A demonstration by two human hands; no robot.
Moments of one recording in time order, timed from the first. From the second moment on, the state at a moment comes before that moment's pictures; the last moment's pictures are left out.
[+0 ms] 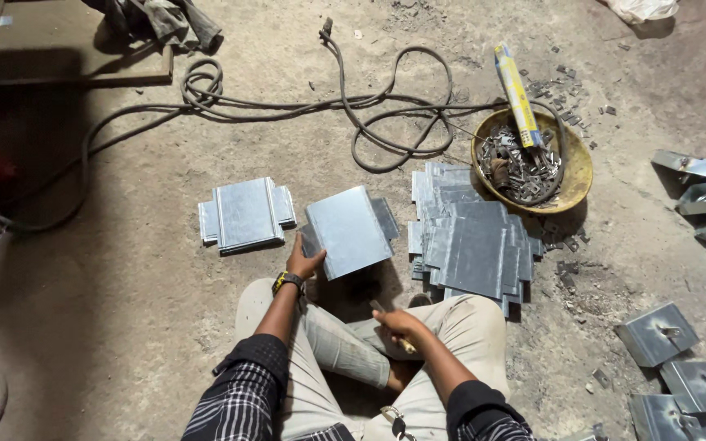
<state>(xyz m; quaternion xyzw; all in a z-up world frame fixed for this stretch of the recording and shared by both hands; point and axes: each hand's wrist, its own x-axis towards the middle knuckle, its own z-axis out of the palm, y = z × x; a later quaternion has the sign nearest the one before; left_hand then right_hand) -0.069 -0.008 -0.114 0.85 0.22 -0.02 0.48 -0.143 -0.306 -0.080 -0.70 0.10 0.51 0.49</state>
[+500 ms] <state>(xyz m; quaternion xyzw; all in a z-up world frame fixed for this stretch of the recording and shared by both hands) -0.141 0.116 -0.076 0.86 0.26 0.27 0.36 -0.139 -0.505 0.223 -0.79 -0.12 -0.05 0.60</state>
